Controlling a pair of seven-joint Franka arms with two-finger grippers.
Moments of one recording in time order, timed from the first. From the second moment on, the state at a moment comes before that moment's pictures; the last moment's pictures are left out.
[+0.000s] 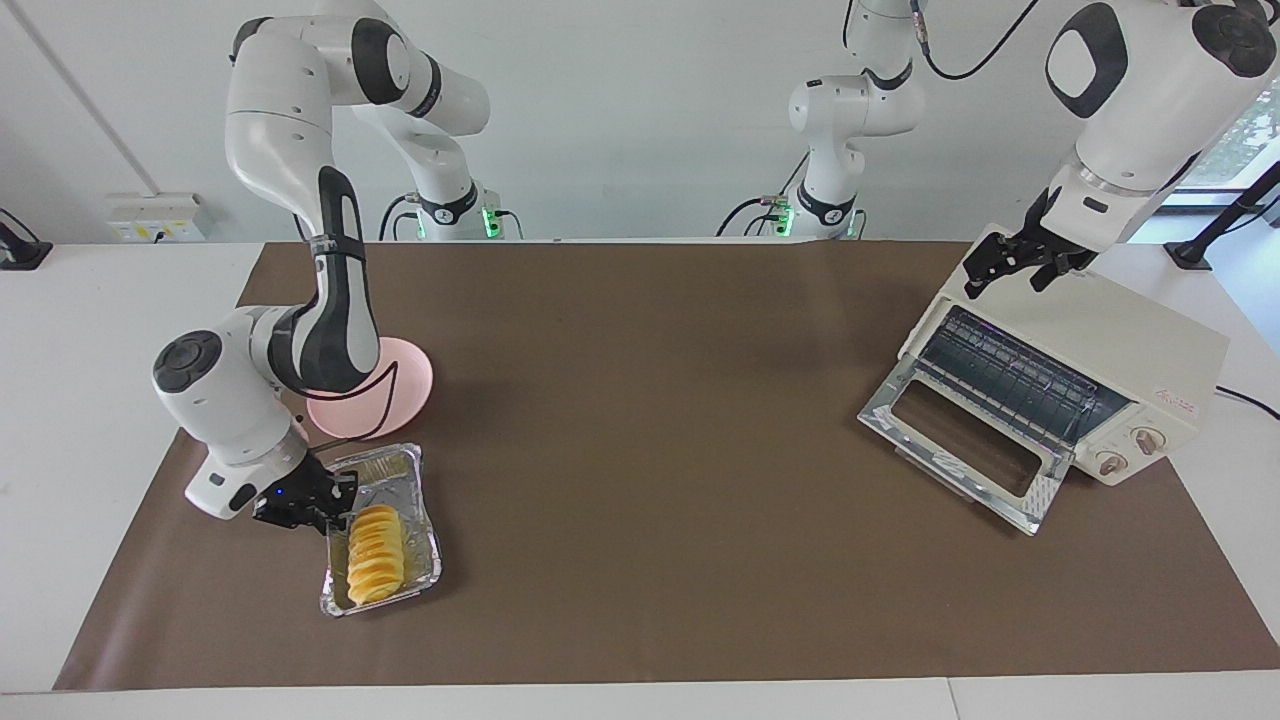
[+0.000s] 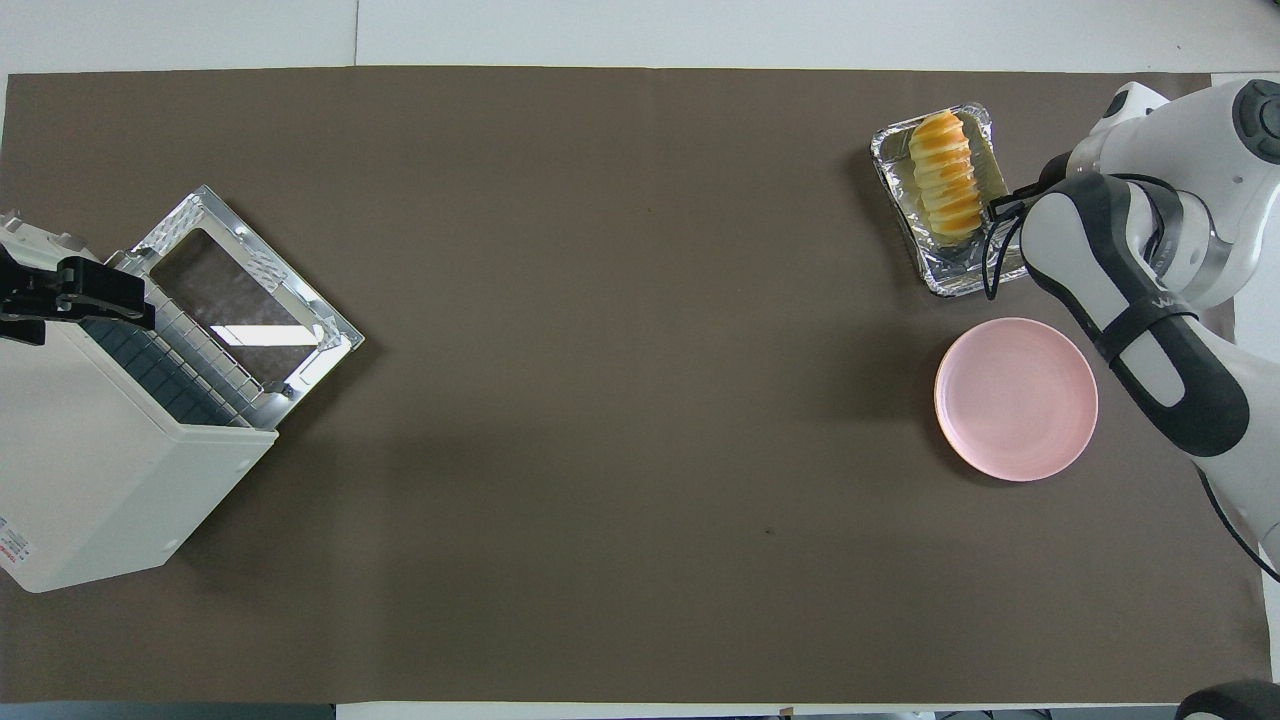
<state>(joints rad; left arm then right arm) -0.05 0.00 0.04 -1.65 -0.02 1.58 -0.06 -0.14 0.58 0.04 -1.59 0.10 2.30 -0.43</state>
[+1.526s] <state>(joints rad) -0.05 0.00 0.04 -1.65 -0.02 1.58 -0.06 0.44 0.54 0.04 -1.50 0.11 2.33 0.33</state>
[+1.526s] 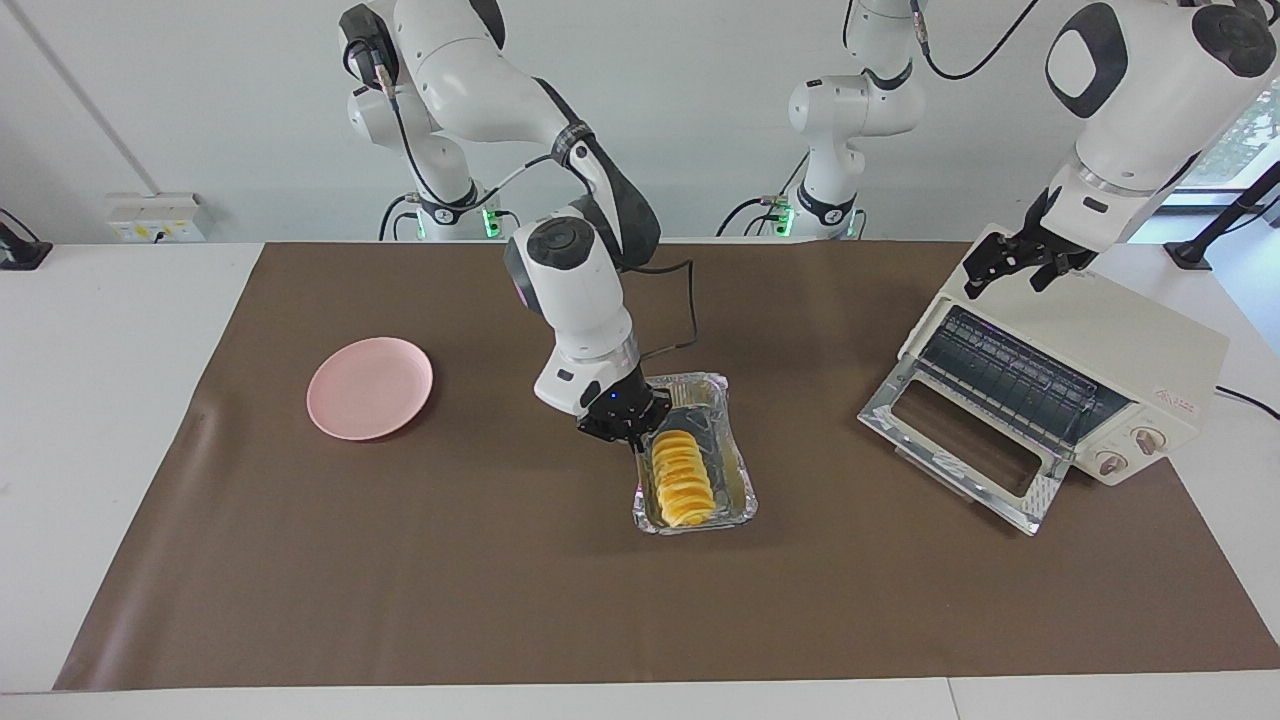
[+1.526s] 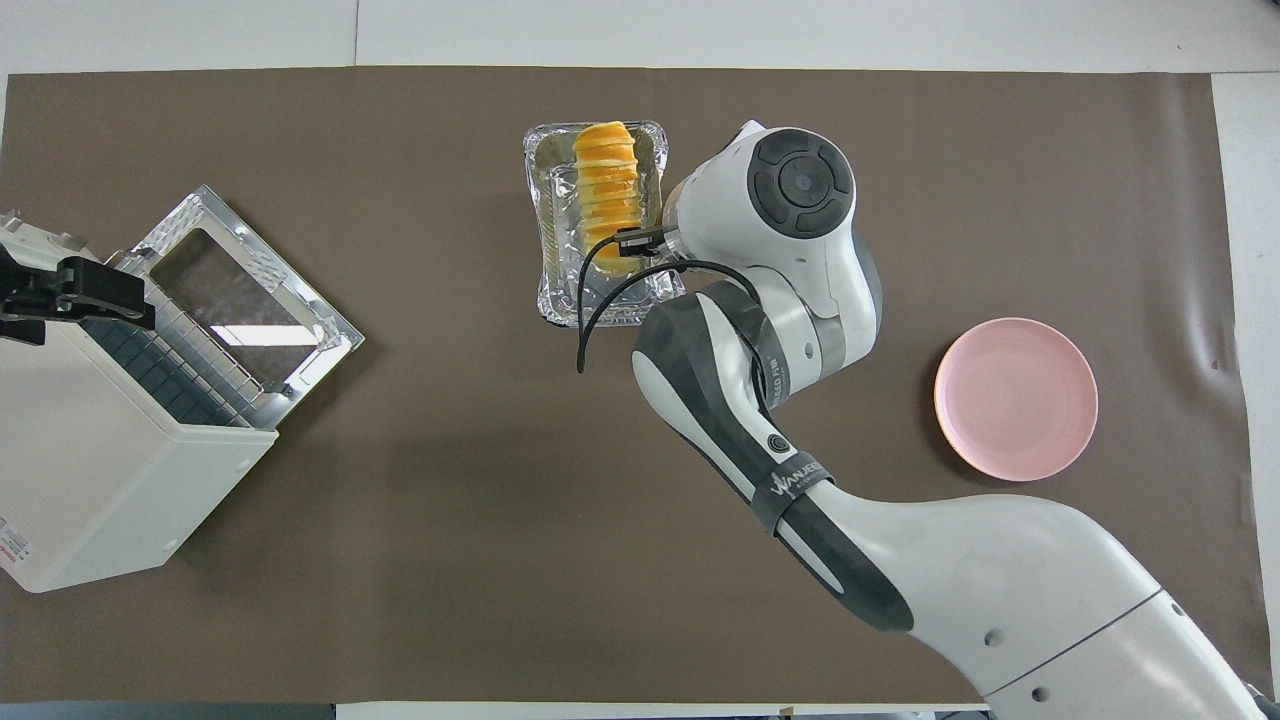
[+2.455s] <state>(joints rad) -0.05 0.00 0.04 -1.65 -0.02 1.58 -0.06 0.52 0.68 0.04 -1.42 0.05 2.46 0.45</state>
